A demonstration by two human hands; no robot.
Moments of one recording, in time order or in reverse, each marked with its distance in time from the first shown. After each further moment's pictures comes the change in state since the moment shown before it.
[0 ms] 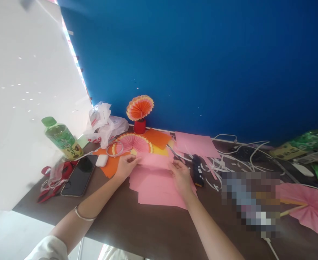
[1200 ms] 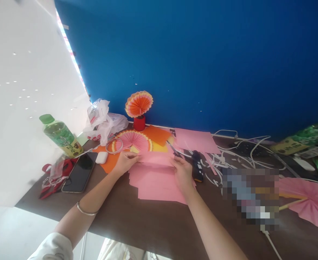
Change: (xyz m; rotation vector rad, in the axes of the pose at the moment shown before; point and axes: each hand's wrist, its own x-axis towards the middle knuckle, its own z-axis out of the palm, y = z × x) left_hand 0.005 0.000 -0.007 -0.021 -0.182 -0.062; right_hand 0.004 -0.001 -0.002 0.099 0.181 0.109
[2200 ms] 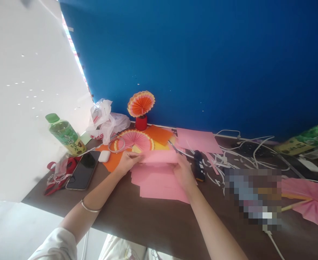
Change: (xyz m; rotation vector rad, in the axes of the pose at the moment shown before) left_hand -0.006 0.007 0.003 -0.065 -0.024 -0.050; right_hand -0.007 -0.015 0.005 0.211 -0.248 0.074
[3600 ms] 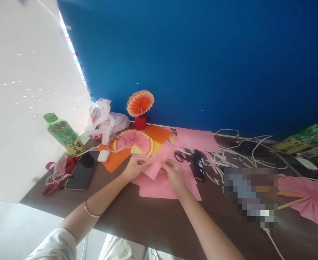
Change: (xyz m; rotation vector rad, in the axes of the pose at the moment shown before) left_hand -0.011 -0.001 0.030 0.118 -0.058 0.069; right_hand -0.024 0.006 0.032 -0.286 -0.020 -0.006
